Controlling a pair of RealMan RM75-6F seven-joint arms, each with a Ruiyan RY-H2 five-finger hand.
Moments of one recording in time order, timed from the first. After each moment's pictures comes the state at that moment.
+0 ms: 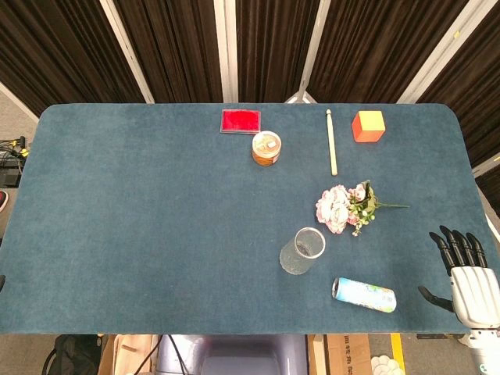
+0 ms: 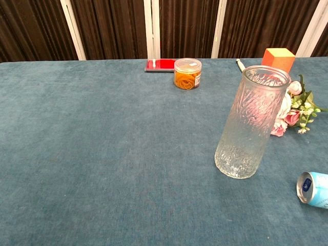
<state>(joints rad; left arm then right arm) 0.07 -1.03 -0.06 -1.65 1.52 1.69 -0.06 0.03 -1.07 0.05 -1.70 -1.56 1.55 -0.06</state>
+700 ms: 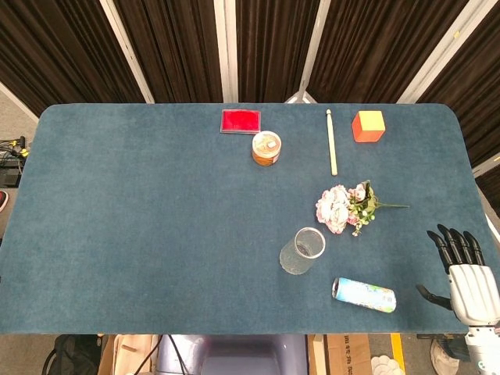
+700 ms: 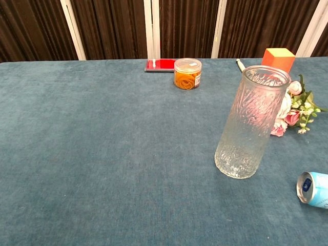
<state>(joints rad) 0.08 -1.04 -0.07 -1.65 1.51 1.71 -0.04 0.04 -1.08 0.05 -1.69 -1.56 1.53 -0.03</state>
